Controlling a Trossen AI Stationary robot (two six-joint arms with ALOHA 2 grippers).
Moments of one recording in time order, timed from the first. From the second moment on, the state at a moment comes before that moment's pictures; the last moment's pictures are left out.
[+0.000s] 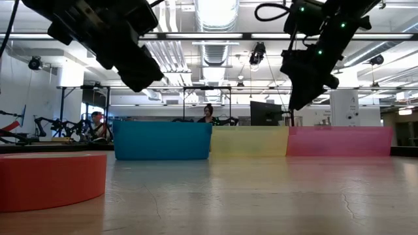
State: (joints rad) left arm -0.16 1.31 0.64 0.15 0.13 -0.19; right arm -0.23 1.24 0.78 -0.57 0.41 0.50
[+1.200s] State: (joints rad) left arm -0.30 1.70 0.90 0.04 0.32 -0.36; right arm -0.10 1.21 0.84 -0.55 0.50 0.12
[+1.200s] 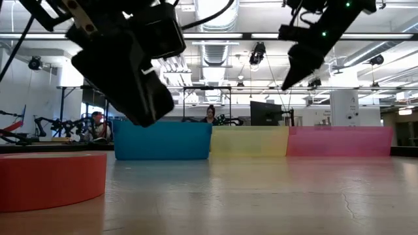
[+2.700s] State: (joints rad) left arm -0.43 1.73 0.84 0.01 0.21 -0.32; right arm -0.10 1.20 0.85 -0.50 0.52 0.07
